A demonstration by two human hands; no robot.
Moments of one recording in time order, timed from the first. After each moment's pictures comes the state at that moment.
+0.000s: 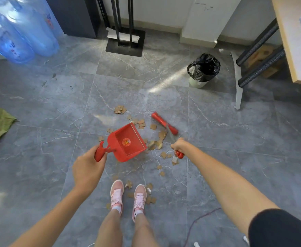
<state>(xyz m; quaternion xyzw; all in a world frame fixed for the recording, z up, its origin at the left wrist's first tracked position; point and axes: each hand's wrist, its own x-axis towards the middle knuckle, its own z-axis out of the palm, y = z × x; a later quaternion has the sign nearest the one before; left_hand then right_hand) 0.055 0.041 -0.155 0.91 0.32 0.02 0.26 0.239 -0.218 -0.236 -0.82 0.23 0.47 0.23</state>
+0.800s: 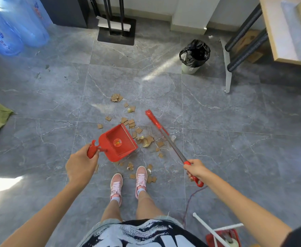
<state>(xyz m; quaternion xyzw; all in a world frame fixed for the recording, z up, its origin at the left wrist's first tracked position) -0.046 0.068 -0.145 0.91 0.33 -0.03 0.24 0.032 -0.305 -0.201 -0.79 0.29 0.42 0.34</state>
